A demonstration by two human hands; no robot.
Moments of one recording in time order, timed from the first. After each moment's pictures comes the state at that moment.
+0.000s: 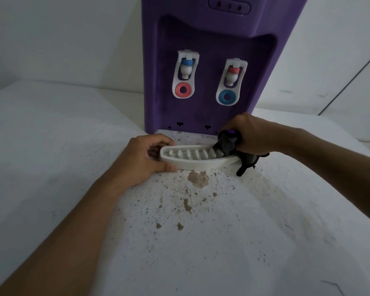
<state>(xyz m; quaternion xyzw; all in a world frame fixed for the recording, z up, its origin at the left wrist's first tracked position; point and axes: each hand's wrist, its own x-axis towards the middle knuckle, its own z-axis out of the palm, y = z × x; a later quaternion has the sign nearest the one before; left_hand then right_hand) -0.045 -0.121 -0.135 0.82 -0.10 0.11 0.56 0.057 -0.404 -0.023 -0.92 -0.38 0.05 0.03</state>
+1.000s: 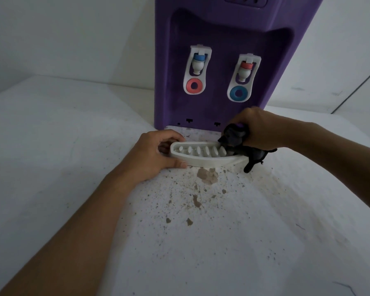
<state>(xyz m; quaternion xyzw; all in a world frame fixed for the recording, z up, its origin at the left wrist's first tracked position) -0.047 -0.122 -0.133 0.82 -0.11 0.11 0.55 0.061 -0.395 -0.022 -0.91 -0.40 0.04 0.04</state>
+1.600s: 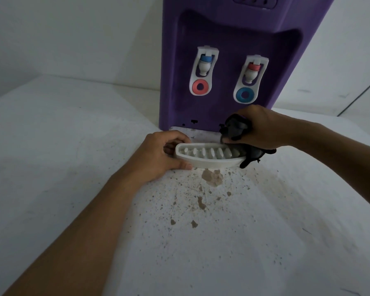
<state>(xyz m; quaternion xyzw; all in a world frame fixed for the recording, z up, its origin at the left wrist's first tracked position) -0.048 -0.123 -0.132 0.82 -0.11 0.11 0.55 0.066 -0.388 -0.023 -0.90 -0.41 0.04 0.14</state>
